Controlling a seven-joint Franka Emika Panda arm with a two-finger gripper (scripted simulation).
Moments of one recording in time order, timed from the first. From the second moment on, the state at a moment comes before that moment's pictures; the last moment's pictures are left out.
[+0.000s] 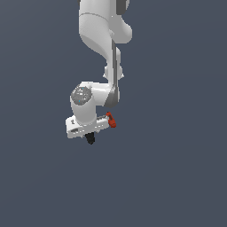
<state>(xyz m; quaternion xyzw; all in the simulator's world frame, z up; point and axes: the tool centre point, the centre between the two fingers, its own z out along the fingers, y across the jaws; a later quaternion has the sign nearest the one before) 0.006 -0.127 0.060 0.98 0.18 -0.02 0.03</state>
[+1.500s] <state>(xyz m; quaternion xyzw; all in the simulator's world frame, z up) 0.004 -0.131 0.031 0.98 0.18 -0.02 0.03</state>
